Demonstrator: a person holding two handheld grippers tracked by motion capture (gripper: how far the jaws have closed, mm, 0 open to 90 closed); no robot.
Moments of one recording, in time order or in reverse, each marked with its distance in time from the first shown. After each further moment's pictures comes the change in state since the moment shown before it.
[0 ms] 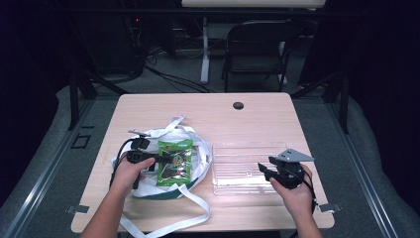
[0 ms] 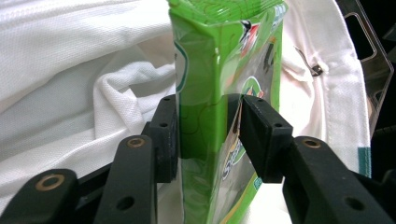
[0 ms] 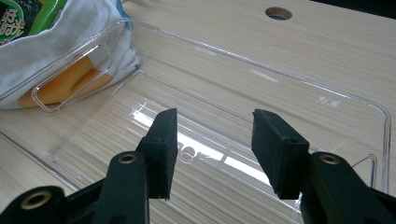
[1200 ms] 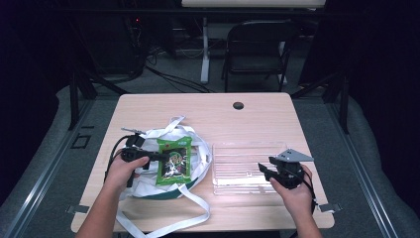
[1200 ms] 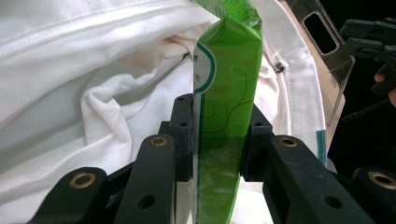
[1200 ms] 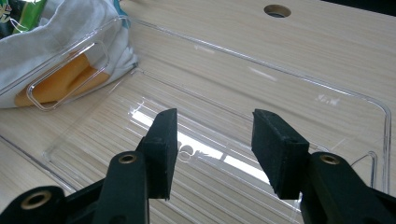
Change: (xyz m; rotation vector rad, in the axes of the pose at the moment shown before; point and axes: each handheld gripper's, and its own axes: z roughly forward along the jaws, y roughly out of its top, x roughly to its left) left arm -0.002 0.004 -0.021 -0.011 -0.081 0.077; right arm -0.001 -0.001 0.002 0.007 -0.005 0.001
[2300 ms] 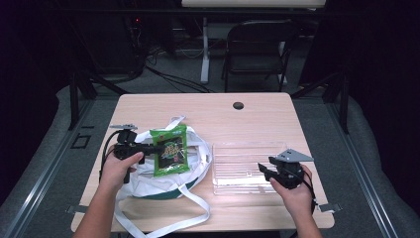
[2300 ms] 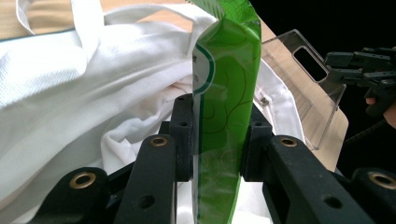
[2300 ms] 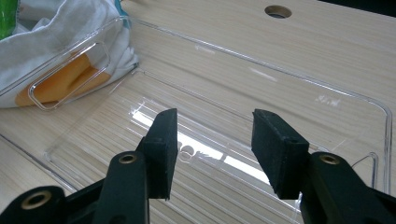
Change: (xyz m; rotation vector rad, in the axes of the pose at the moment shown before) left arm -0.016 0.006 -0.025 -0.152 0.044 0.084; right arm 0.000 0.000 0.000 -0.002 0.003 -0.003
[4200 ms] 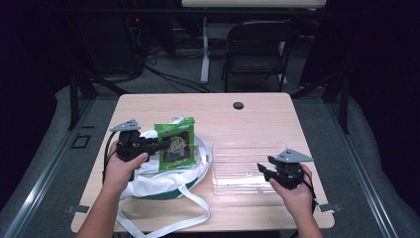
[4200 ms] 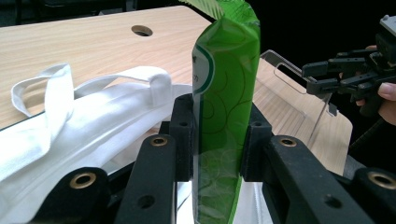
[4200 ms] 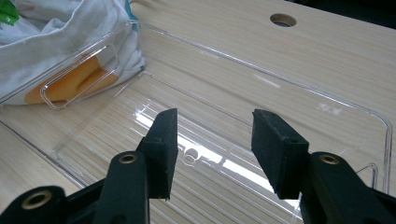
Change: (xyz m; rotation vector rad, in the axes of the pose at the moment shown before) left arm -0.047 0.012 -0.007 -0.110 0.019 0.212; right arm 0.004 0.004 -0.004 -0.011 0.011 -0.036
